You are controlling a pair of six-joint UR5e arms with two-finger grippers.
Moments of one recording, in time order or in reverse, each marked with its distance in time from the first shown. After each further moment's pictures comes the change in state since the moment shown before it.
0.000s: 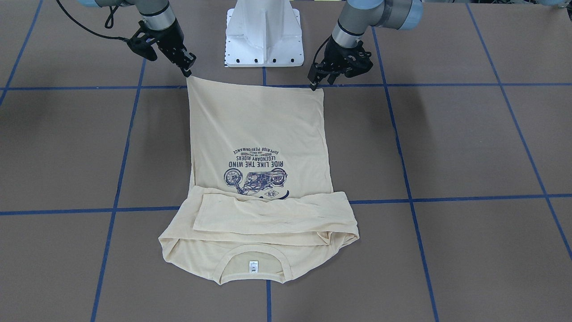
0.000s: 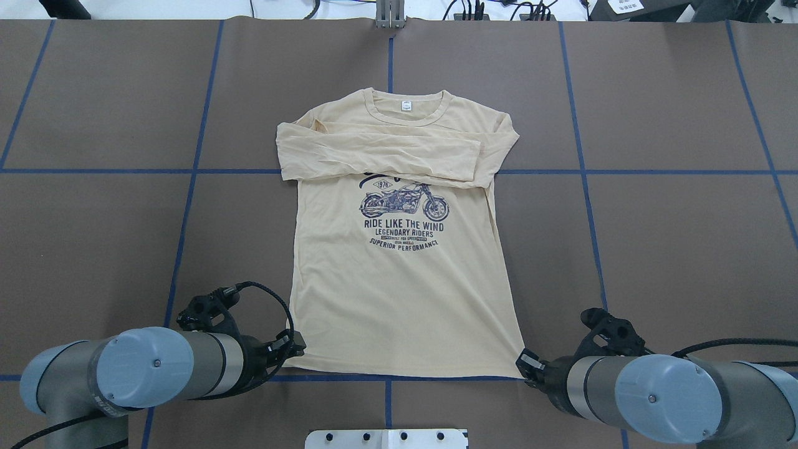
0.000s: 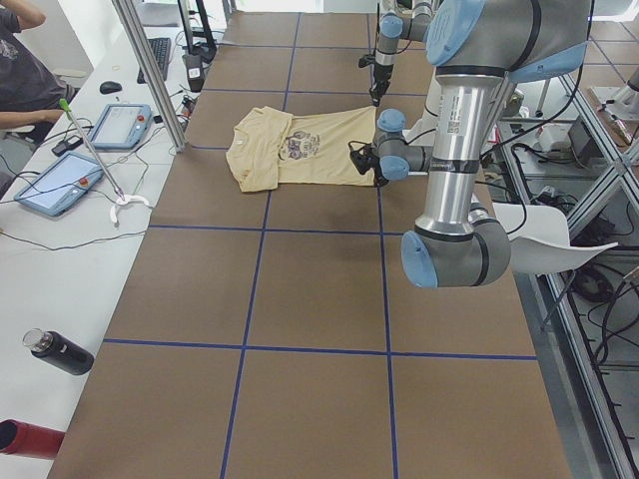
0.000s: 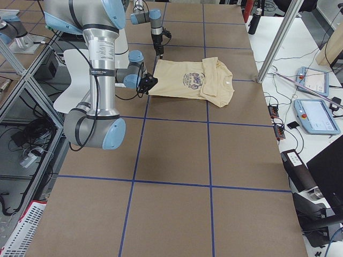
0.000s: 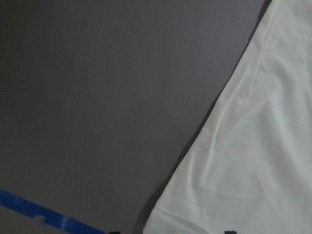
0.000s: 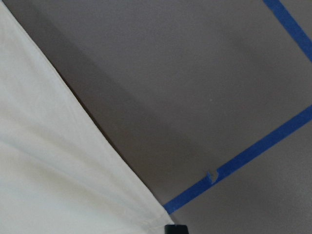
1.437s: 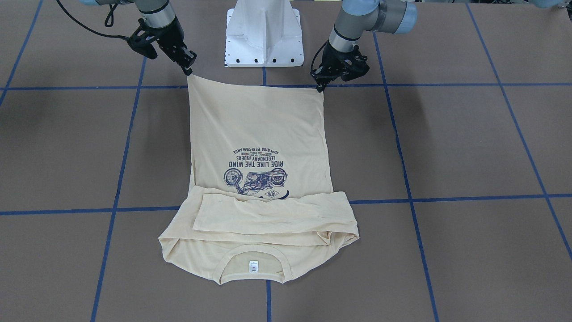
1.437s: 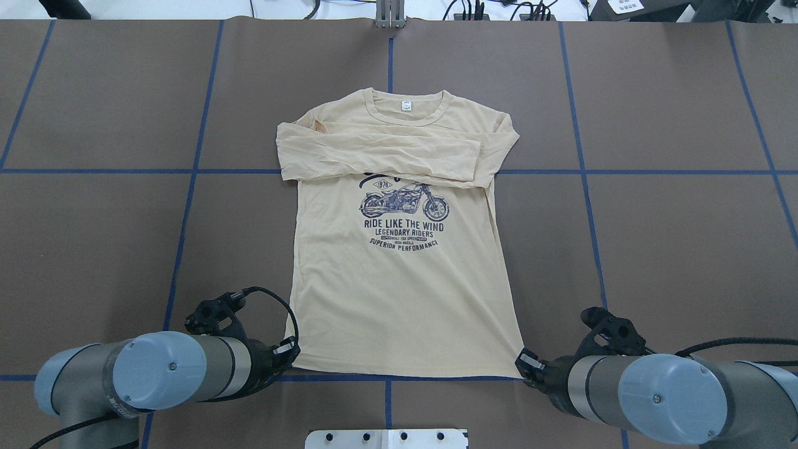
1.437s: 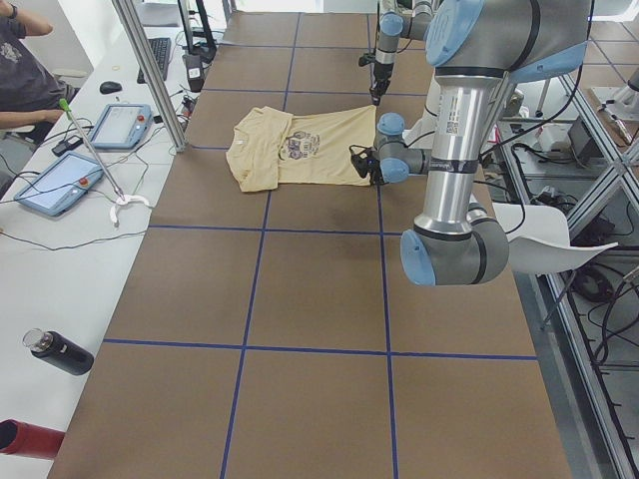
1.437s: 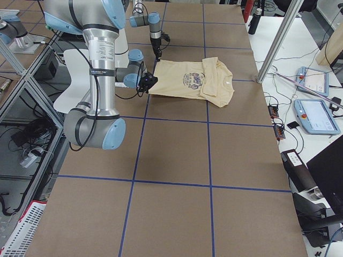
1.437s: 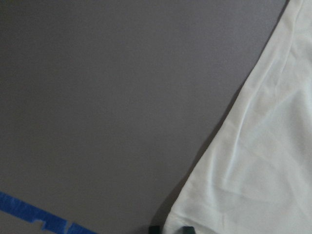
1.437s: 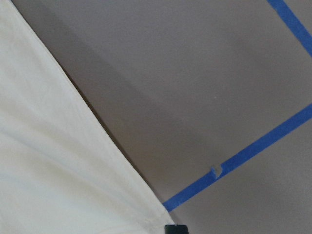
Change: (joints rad) left arm 0.006 -0.013 0.028 0.002 0.006 -0.002; right arm 0.002 0.000 0.014 0.000 0.002 -0.002
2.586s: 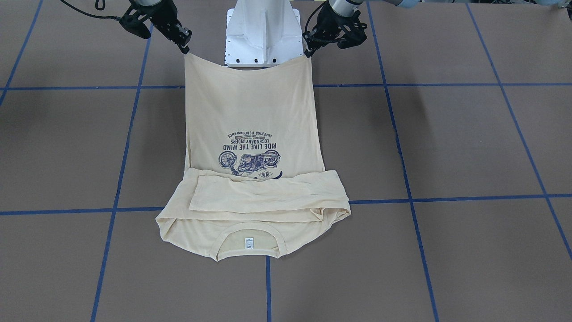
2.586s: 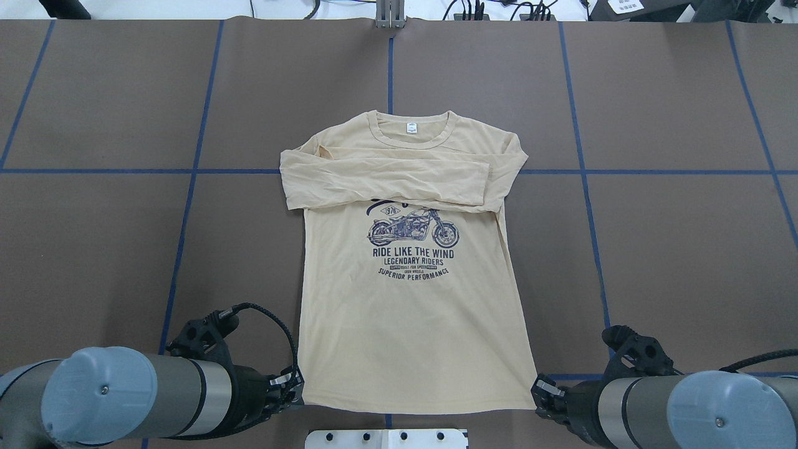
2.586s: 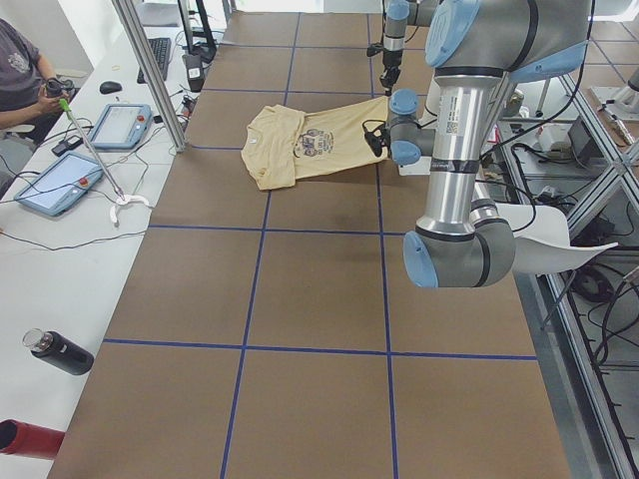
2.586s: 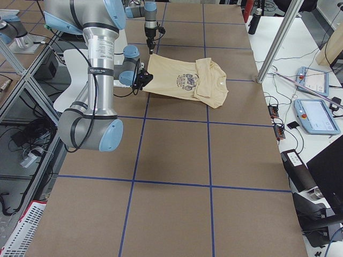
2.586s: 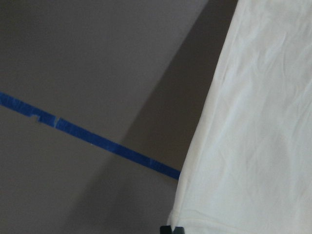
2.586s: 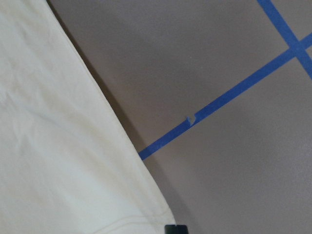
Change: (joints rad) left arm 0.043 0.029 -0.209 0.004 -0.090 -0.076; right arm -0.031 -0.081 0.142 0.003 0.058 0.022
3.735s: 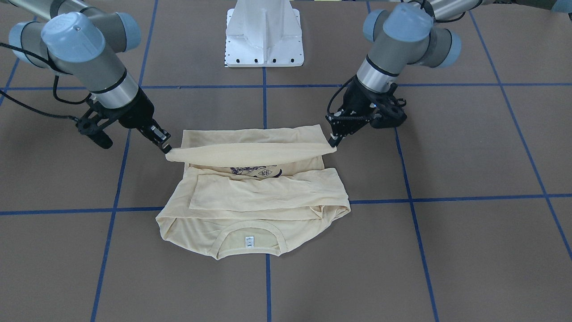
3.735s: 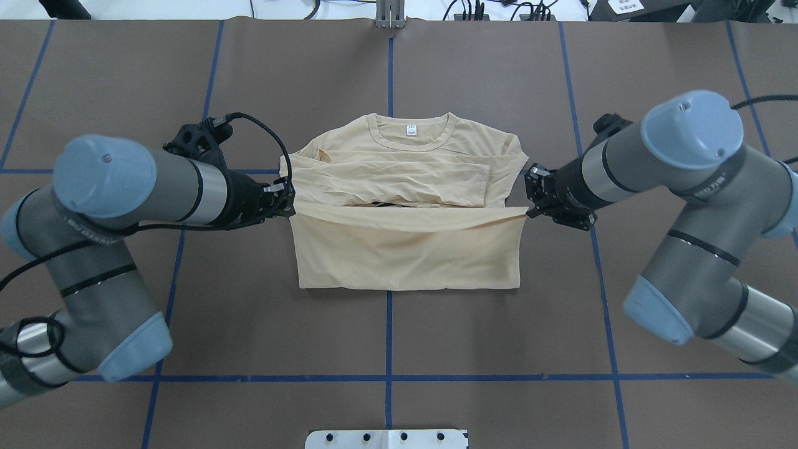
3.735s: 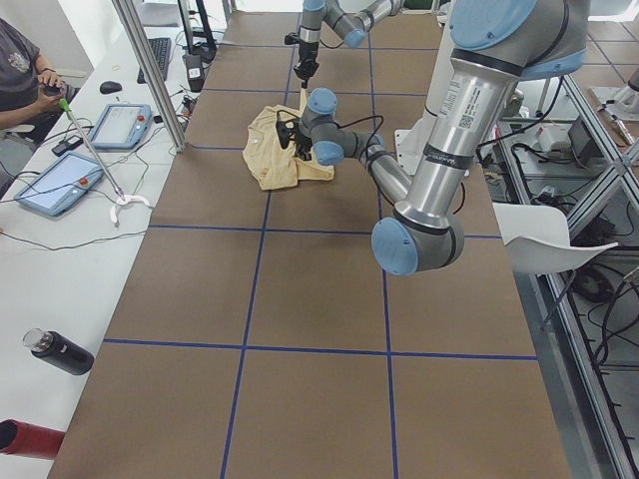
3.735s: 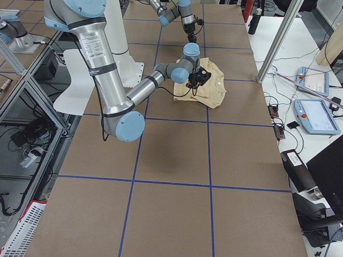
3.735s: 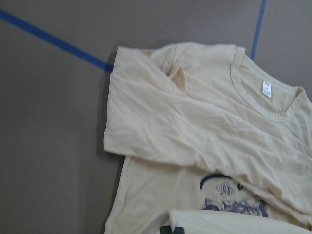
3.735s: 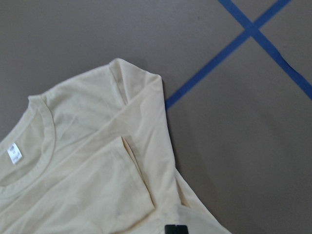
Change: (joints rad) left arm -0.526 -0.251 0.431 -0.161 -0.114 0.432; right arm 0.687 0.491 -0.560 -0.031 0.392 -0.363
